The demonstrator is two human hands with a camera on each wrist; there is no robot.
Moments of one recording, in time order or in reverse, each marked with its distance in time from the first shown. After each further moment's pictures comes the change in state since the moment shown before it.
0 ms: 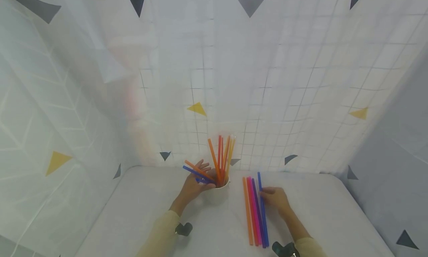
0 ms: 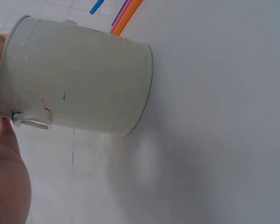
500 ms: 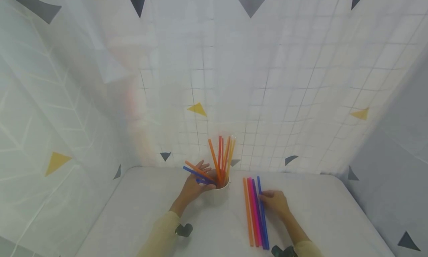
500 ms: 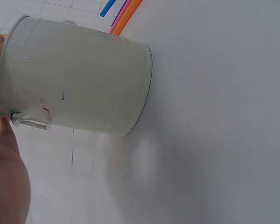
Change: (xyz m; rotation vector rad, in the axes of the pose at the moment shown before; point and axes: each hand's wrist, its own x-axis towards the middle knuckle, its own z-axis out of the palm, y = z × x) left_hand -0.002 -0.002 0.001 0.001 0.004 0.004; right_hand 0.000 0.012 0.009 -0.096 0.021 -0.011
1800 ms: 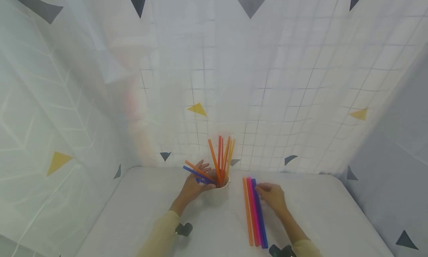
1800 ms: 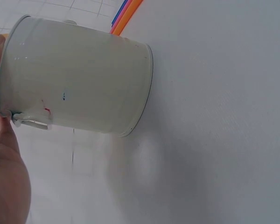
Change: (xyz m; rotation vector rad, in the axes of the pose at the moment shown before) left_hand -0.003 0.003 0.001 -0.021 0.010 -0.011; right_hand -0.010 -0.036 -0.001 0.101 0.082 -0.123
